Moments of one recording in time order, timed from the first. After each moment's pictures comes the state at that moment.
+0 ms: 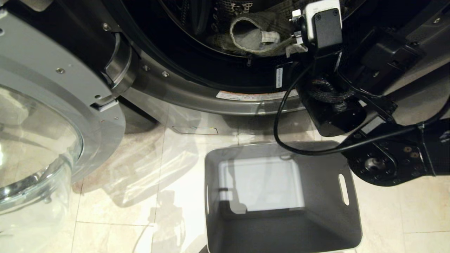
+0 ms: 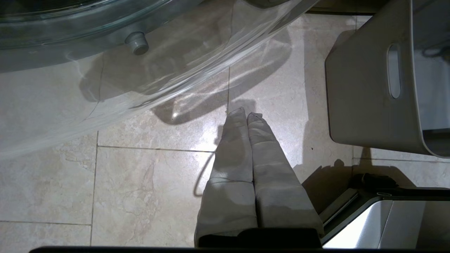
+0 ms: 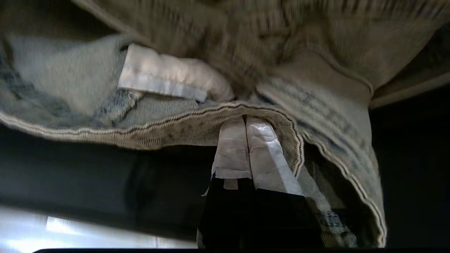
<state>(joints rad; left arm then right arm) 0.00 0.00 0.00 0.00 0.00 -0.01 0.69 1.87 -1.30 -1.11 -0.54 -0.50</state>
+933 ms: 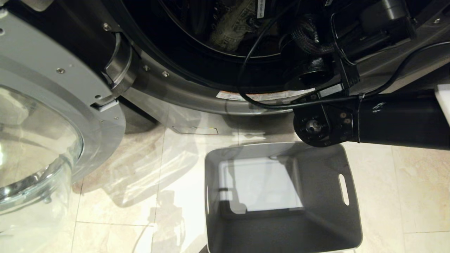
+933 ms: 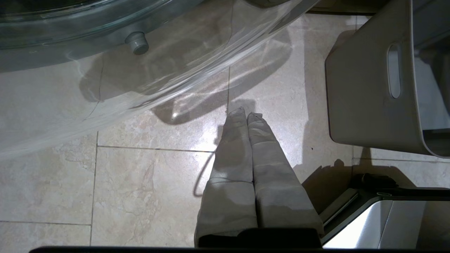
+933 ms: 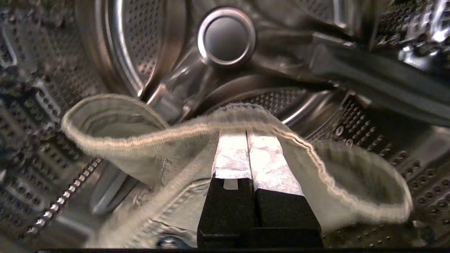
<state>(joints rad) 0.00 0.00 0.00 0.00 0.00 -0.01 0.75 2.09 -1.82 -1.34 -0.37 -0.73</state>
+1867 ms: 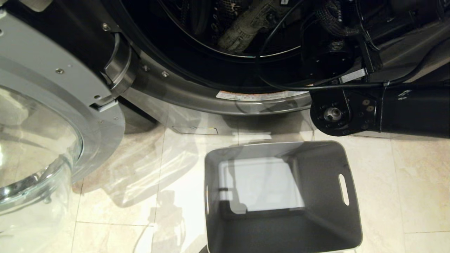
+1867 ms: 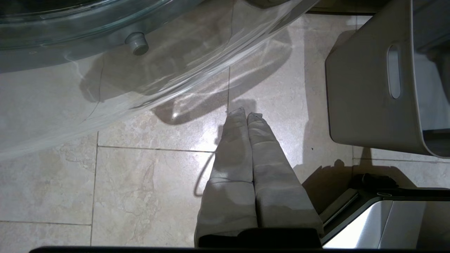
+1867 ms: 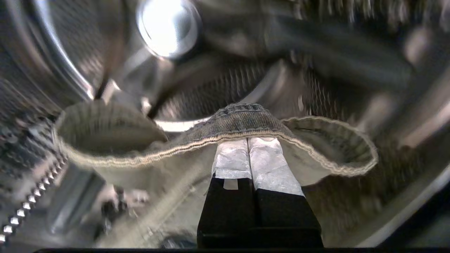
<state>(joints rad) 0.00 0.00 0.00 0.00 0.00 -0.01 0.71 2.05 -1.82 -1.33 -0.51 -0.65</state>
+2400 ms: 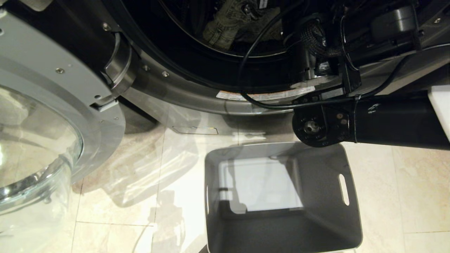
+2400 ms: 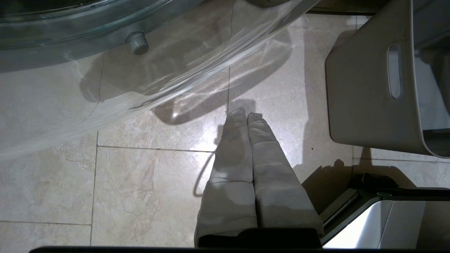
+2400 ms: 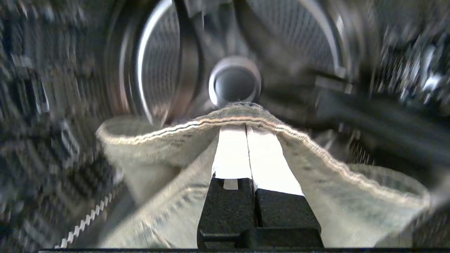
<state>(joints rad) 0.00 0.00 0.00 0.00 0.00 -0.01 0.74 2.10 -1.82 -1.46 -0.22 -0.73</state>
